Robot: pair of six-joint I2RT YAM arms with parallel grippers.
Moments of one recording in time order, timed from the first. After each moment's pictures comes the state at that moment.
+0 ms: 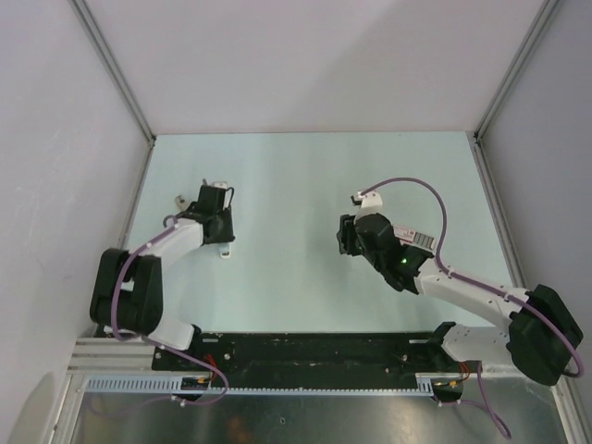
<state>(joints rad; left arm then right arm) -0.21 1.54 0.86 -0.31 -0.15 -0.24 0.80 1.19 0.71 -0.02 0.36 0.40</state>
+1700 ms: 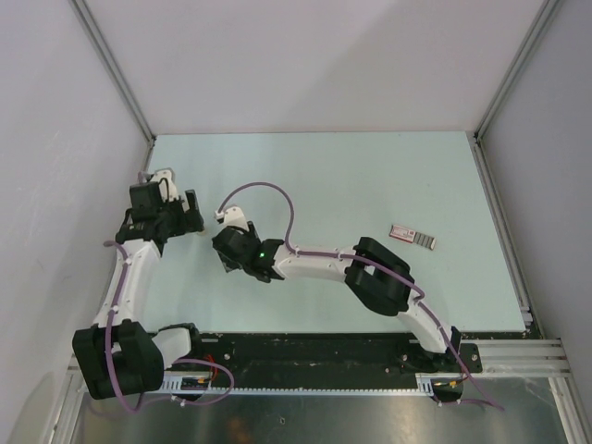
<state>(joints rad) 0.15 1.12 0.87 -0.49 0.10 -0.07 1.20 2.24 1.75 -0.21 0.46 0.48</state>
